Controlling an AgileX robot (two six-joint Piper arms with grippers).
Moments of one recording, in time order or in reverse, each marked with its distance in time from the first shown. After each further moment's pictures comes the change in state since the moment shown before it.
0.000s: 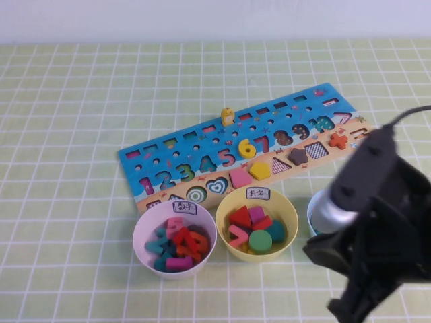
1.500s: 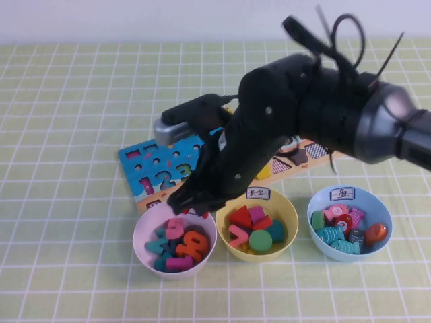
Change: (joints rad) right arm -0.036 0.789 -0.729 0.041 0.242 0.183; left arm 0.000 0.000 0.000 0.000 0.000 0.000
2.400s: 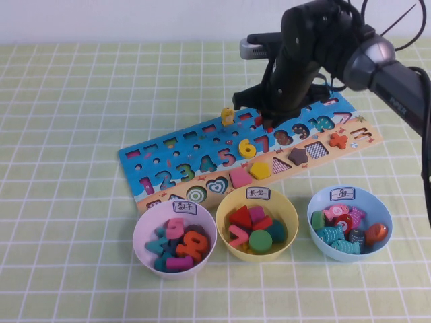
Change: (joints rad) right arm -0.303 0.426 -0.613 -0.193 0.208 0.311; left arm 0.000 0.000 0.000 0.000 0.000 0.000
